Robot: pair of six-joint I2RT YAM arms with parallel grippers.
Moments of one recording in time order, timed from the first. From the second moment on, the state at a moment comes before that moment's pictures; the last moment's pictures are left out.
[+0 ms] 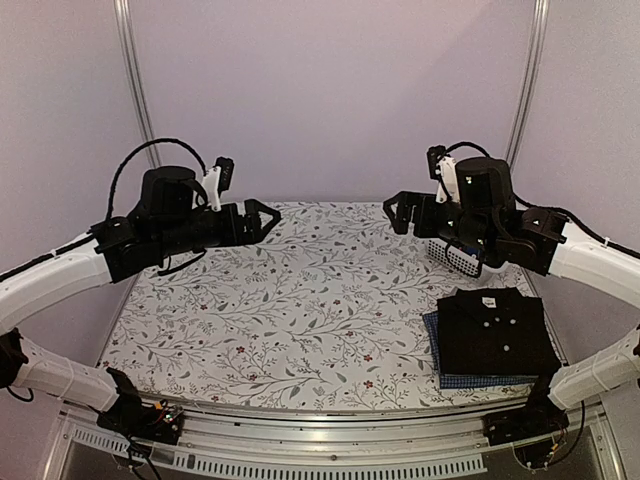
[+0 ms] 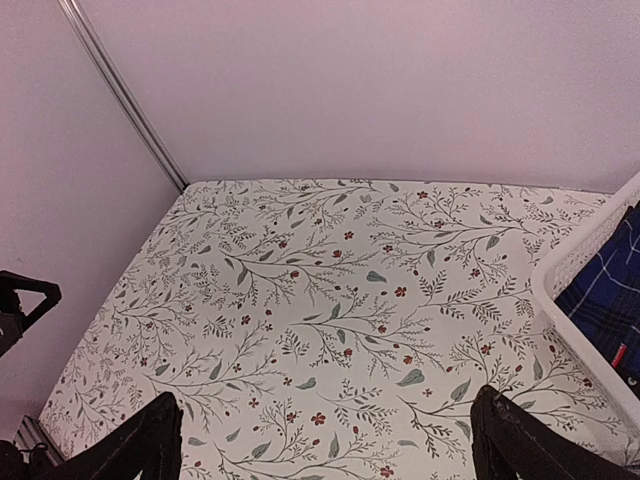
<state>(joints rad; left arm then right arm) -0.73 1.19 1.03 -0.20 -0.04 -0.52 0.84 1.26 1.15 -0.26 0.31 0.45</state>
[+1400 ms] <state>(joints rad) -0.72 1.13 1.05 -0.28 0.11 -0.47 0.27 1.76 1.30 -0.38 0.24 0.44</state>
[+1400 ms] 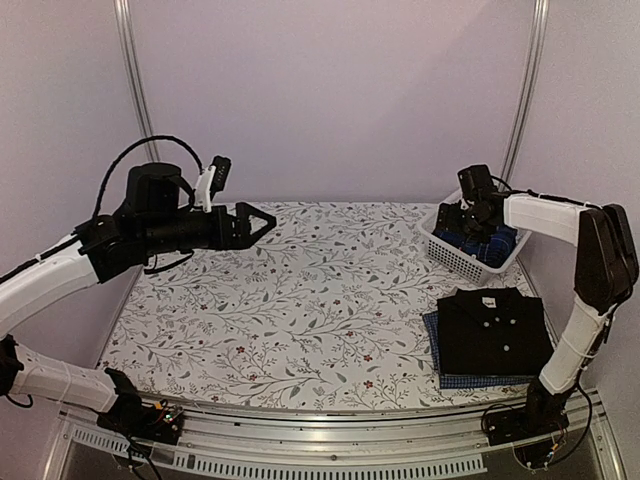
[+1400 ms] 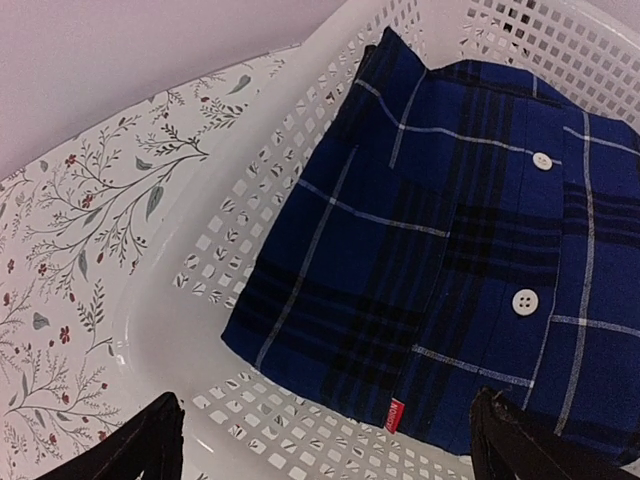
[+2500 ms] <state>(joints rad) -0.71 1.13 0.95 -0.28 0.15 -0.54 0.12 2.13 1.57 -0.50 0.34 0.40</state>
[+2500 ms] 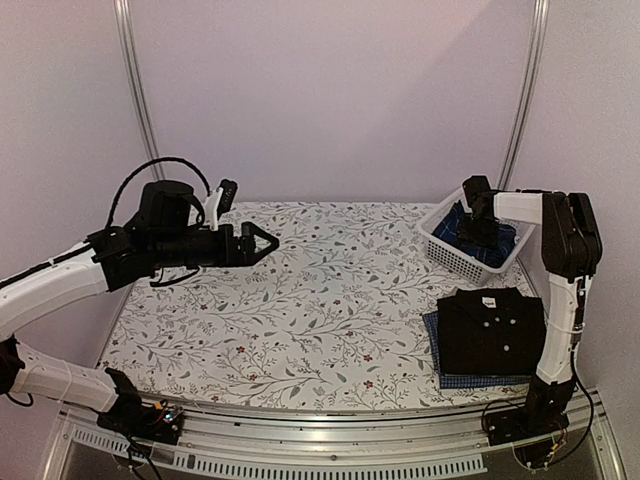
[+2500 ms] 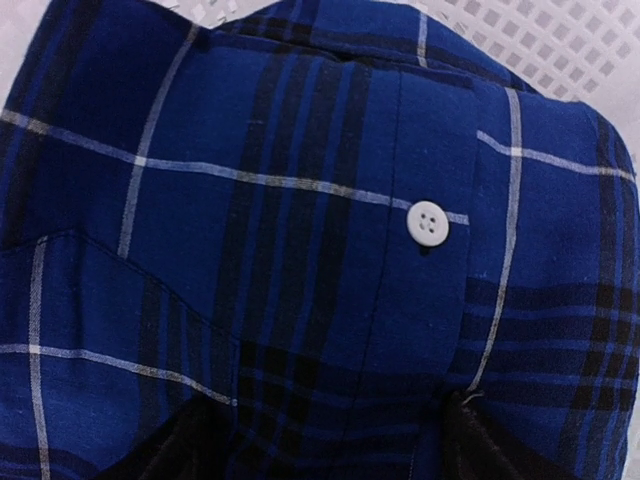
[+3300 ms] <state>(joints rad) -0.68 1.21 1.00 -0.17 0.02 -0.61 0.14 1.90 1.57 -0.48 0.28 0.36</state>
